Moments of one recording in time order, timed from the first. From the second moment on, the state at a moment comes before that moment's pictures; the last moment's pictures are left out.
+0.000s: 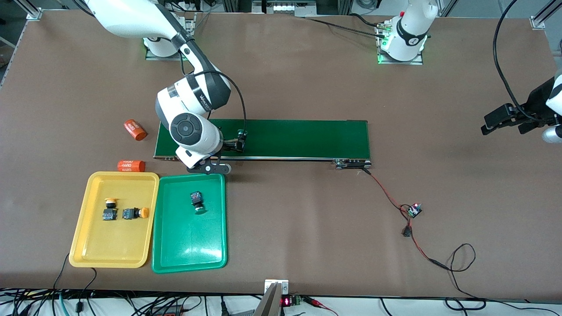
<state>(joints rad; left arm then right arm) 0.00 0.08 0.03 -1.55 -0.06 1.67 -0.03 0.34 0.56 0.19 -1.61 0.00 1.97 0.55</state>
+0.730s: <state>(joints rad) 0.00 0.08 0.03 -1.55 -0.06 1.67 -0.03 0.34 0.58 0.20 -1.61 0.02 1.99 0.58</state>
